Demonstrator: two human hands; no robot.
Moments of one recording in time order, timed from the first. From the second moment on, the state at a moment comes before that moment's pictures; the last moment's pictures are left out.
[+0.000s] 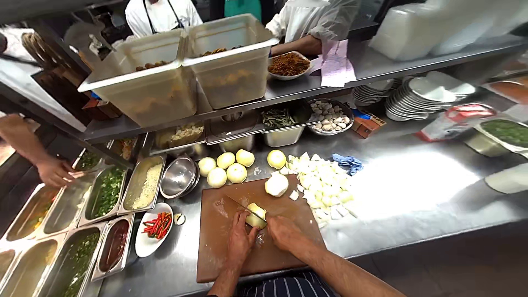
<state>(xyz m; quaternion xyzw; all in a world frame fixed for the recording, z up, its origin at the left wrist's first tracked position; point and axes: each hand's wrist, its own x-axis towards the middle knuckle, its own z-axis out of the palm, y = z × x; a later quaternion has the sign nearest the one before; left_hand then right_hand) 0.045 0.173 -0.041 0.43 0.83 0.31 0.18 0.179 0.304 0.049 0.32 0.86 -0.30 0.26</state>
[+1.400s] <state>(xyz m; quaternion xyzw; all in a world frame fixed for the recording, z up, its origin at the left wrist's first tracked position) 0.046 0.134 -0.028 0.43 0.86 0.19 0.19 0.181 0.324 -0.034 0.36 0.81 -0.46 -0.02</state>
